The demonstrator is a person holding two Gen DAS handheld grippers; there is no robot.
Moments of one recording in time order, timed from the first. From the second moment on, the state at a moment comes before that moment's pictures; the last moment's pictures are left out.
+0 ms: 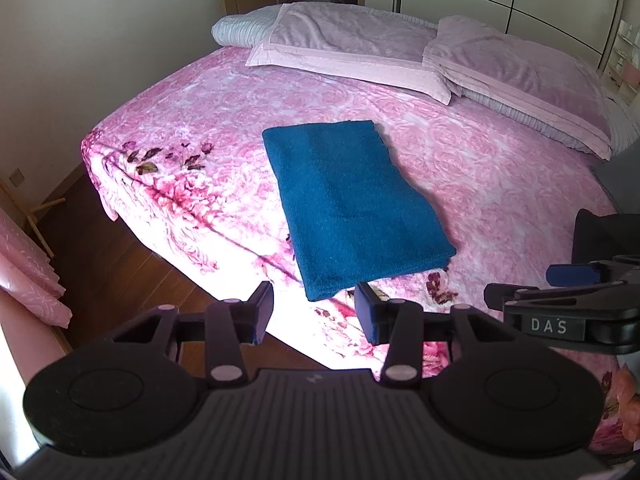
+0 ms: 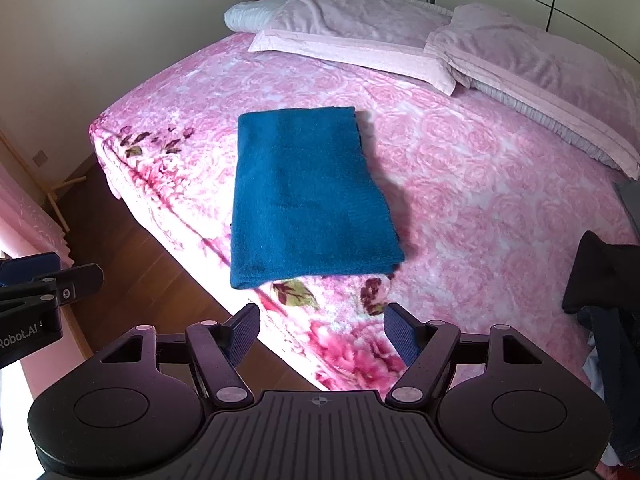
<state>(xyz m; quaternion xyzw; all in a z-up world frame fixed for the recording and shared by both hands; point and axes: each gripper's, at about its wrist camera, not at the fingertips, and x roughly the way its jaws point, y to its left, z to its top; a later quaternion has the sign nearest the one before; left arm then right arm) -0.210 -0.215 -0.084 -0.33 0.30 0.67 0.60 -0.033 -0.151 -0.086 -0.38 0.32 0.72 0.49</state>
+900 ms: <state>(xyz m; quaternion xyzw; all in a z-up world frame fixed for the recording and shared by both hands) -0.302 -0.025 -0.303 -0.51 0.22 0.58 0.59 0.058 0.095 -0.261 -0.33 0.49 0.72 0.36</state>
